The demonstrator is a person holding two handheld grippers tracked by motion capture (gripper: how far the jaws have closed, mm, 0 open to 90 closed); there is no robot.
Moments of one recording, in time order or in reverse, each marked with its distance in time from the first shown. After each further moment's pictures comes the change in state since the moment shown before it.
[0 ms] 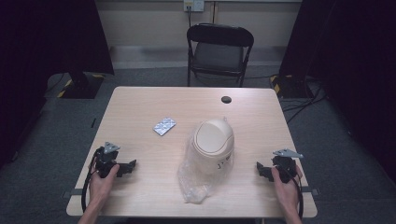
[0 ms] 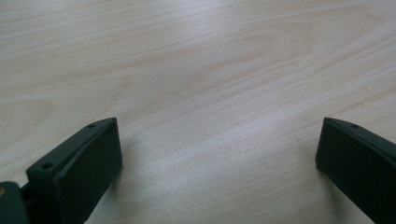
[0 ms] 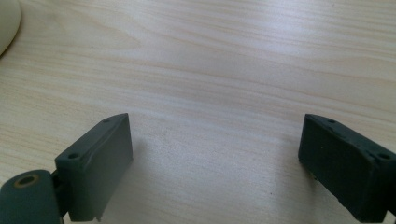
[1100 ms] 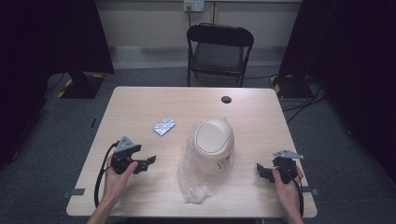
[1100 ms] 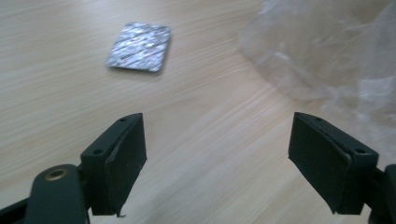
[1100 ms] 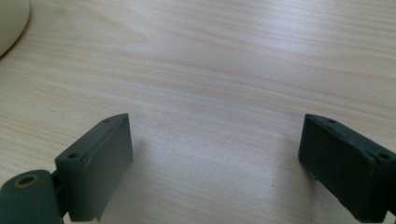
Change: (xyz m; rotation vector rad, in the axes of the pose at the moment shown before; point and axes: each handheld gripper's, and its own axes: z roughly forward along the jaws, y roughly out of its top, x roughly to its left) left arm -0.064 0.045 -0.020 -0.161 -0.295 0.115; right arm 0.000 -0.002 -0.003 0.001 0.017 -0.011
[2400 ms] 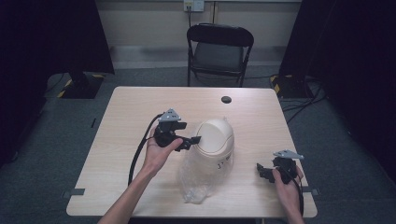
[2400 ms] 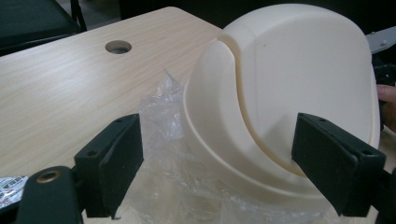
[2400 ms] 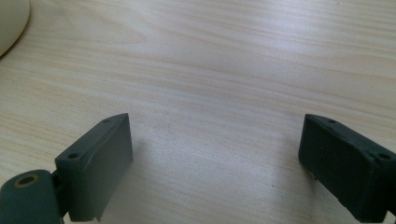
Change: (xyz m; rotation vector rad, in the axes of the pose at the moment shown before) left arm -0.075 0.123 0.057 -0.038 -0.231 0.107; right arm 0.000 0.000 0.000 0.000 0.000 0.000
